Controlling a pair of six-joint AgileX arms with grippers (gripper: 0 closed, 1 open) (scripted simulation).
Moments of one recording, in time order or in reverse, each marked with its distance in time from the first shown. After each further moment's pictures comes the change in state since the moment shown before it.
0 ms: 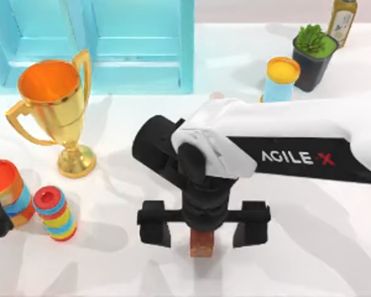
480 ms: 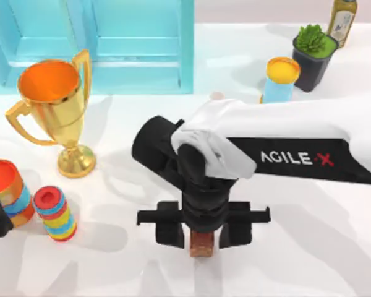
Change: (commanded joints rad) left arm 0.000 0.000 0.000 0.000 0.000 0.000; right arm 0.000 0.000 0.000 0.000 0.000 0.000
